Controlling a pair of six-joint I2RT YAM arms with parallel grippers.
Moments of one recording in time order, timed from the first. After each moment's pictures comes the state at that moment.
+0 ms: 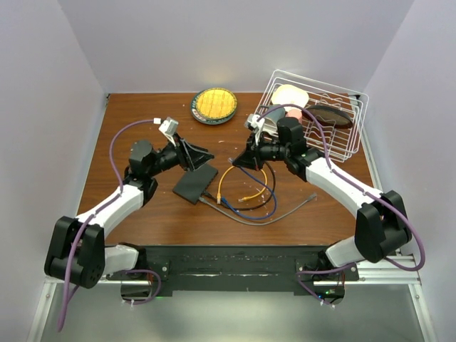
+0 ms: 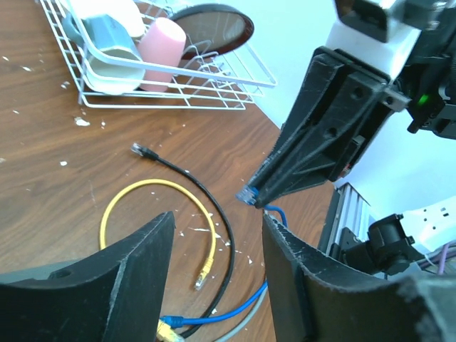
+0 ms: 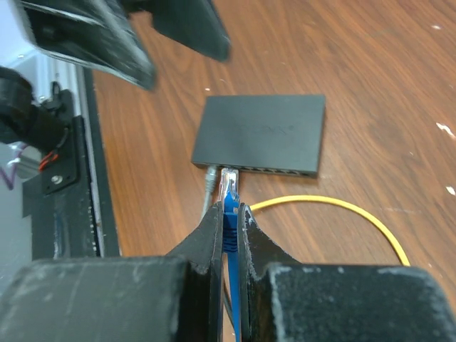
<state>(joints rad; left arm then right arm) -0.27 1.24 0.61 0.63 0.74 -0.60 0.49 1.46 1.04 -0.04 -0.77 -0.02</state>
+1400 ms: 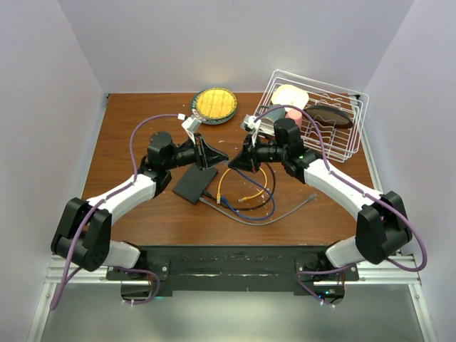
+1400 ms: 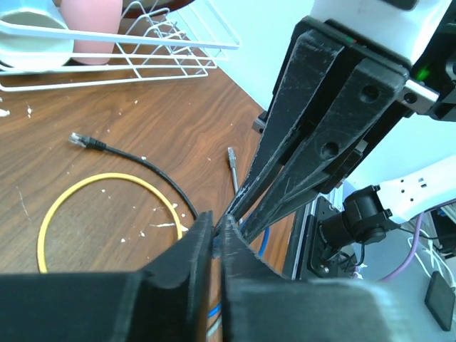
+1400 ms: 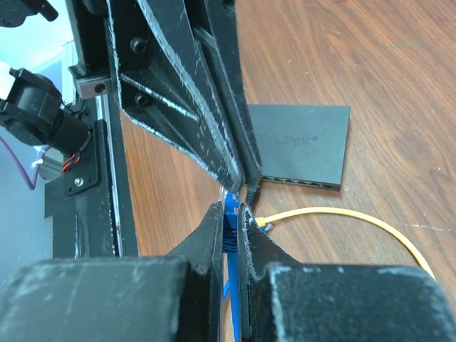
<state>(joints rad) -0.42 1.38 0.75 0.56 0.77 -0.56 0.53 1.45 1.04 -0.01 -0.79 0.03</state>
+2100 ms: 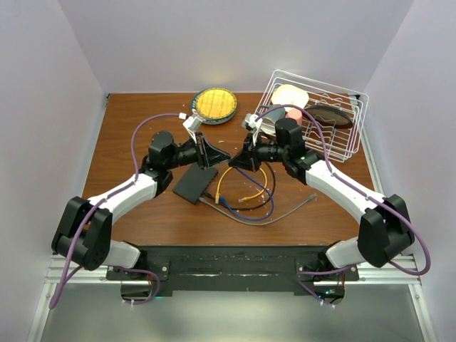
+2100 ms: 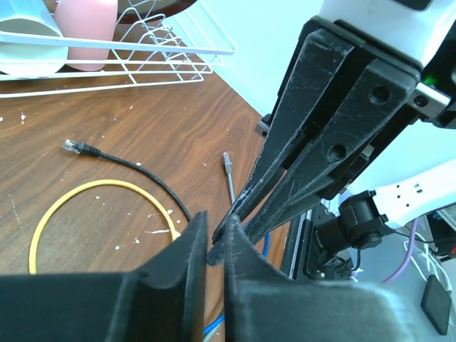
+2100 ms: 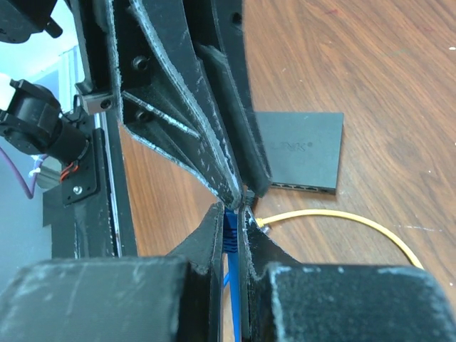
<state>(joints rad) -0.43 1.39 0.76 0.56 0.75 -0.58 0.54 1.43 1.04 0.00 -0.76 0.05</state>
